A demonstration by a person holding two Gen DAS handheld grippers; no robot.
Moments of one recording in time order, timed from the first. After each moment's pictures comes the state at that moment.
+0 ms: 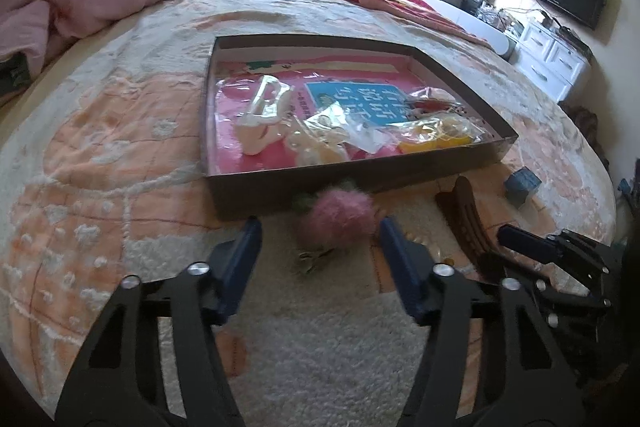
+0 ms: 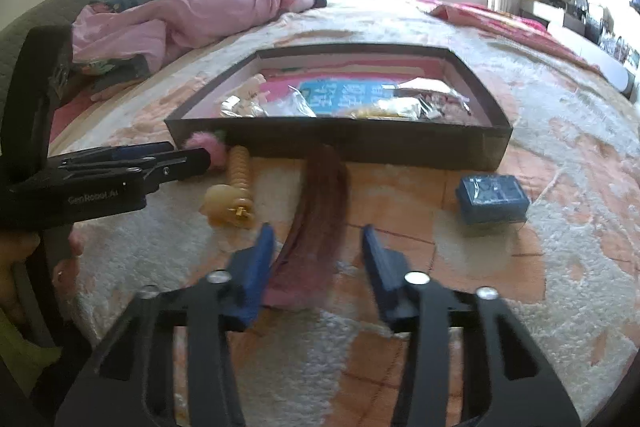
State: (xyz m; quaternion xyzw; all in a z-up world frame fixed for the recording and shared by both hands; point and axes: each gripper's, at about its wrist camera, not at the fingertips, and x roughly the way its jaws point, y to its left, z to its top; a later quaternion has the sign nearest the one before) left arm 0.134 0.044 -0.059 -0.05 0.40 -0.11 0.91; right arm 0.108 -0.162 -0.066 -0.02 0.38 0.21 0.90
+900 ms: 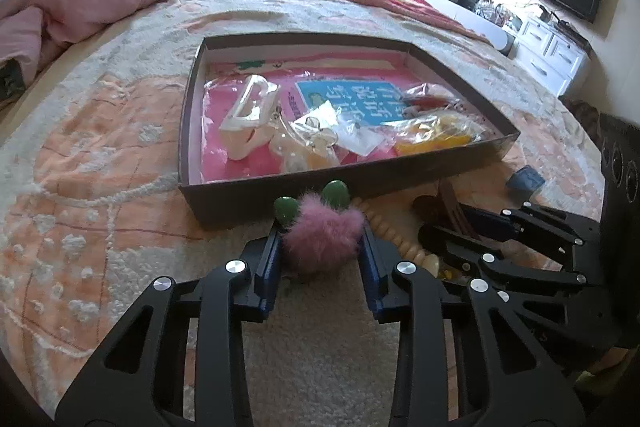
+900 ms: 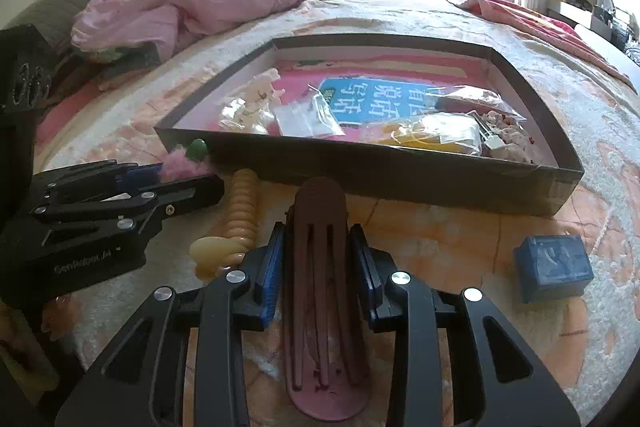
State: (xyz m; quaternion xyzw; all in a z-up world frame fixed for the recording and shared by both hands) left arm 0.139 0.037 -0.061 -0.04 0.39 -0.11 0.91; right arm 0.145 -0.132 -0.070 -0.04 0.38 0.25 0.89
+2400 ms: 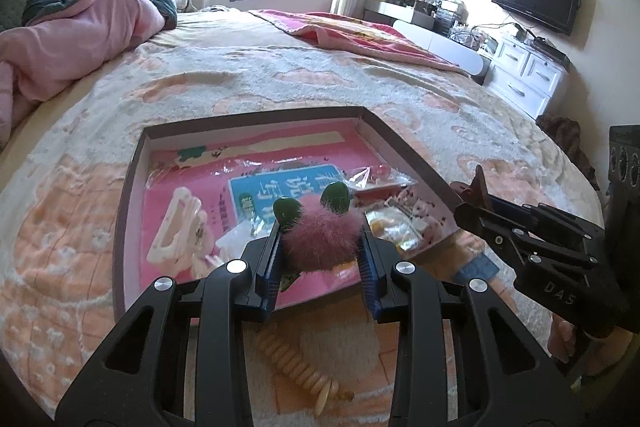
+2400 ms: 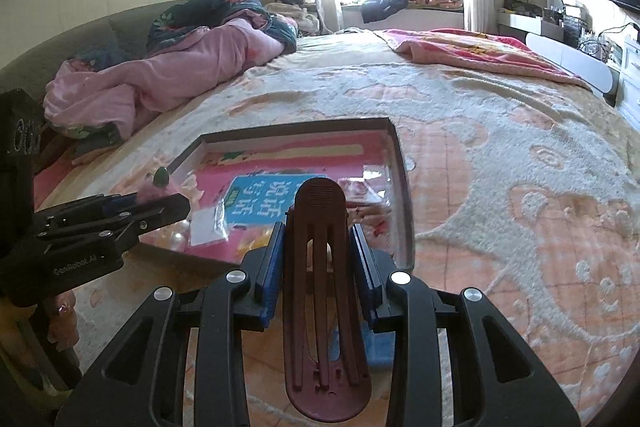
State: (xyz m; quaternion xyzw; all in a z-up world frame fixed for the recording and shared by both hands) left arm 0.182 -0.015 -0.012 -0.04 0.33 -0.15 0.93; right arm 0.178 -0.220 -0.008 0.01 0.31 0.18 0.93
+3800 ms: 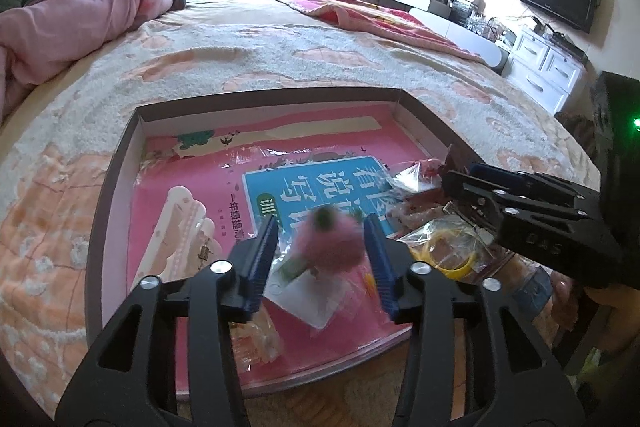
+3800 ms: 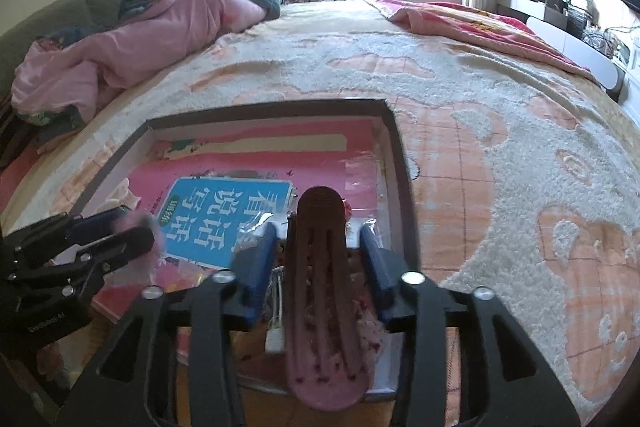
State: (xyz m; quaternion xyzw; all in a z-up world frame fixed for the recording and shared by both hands) left arm 0.227 -0.003 -0.047 -0.04 0.36 -0.13 0.92; right arm 0.261 -0.208 -0.038 -0.01 0.36 0.16 0.92
